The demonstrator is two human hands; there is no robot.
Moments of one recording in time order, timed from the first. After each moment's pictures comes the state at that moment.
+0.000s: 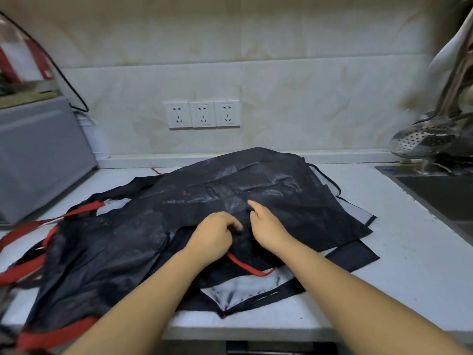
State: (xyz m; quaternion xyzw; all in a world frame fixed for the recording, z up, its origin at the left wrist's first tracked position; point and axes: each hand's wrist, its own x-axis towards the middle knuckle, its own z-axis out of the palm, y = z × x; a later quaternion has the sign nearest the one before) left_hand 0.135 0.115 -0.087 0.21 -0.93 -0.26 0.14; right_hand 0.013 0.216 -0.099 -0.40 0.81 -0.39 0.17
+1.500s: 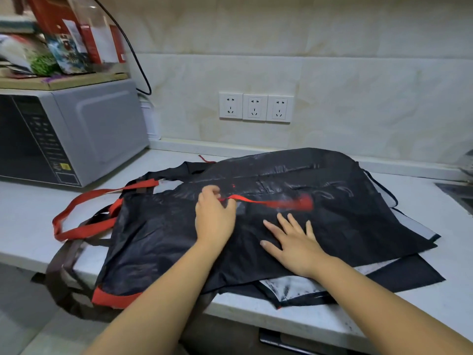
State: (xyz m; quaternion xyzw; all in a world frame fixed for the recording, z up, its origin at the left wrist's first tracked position) left_hand 0.186 0.071 -0.100 0.45 -0.75 -0.27 0.41; right_hand 0.049 0.215 -0.120 -0.54 0.83 -0.04 0.10
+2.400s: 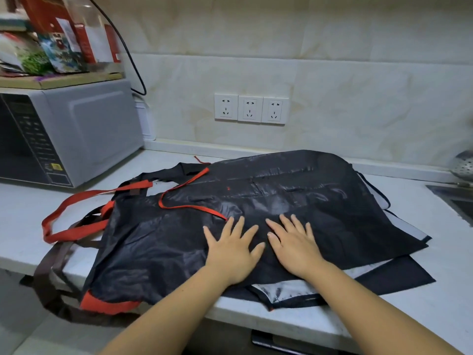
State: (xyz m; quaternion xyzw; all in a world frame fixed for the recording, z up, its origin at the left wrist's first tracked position) left_hand 0.178 0.125 -0.132 0.34 -0.94 -0.09 0.00; right_hand 0.041 0.220 -0.126 -0.48 0.87 -0.08 0.05
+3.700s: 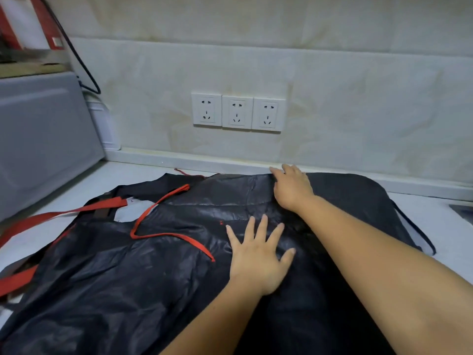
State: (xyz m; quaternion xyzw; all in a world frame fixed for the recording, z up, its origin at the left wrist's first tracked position) left_hand 0.048 0.073 -0.139 0.30 -0.95 -0.09 0.06; right_hand -0.120 0.053 -0.062 -0.46 0.88 -0.07 -0.04
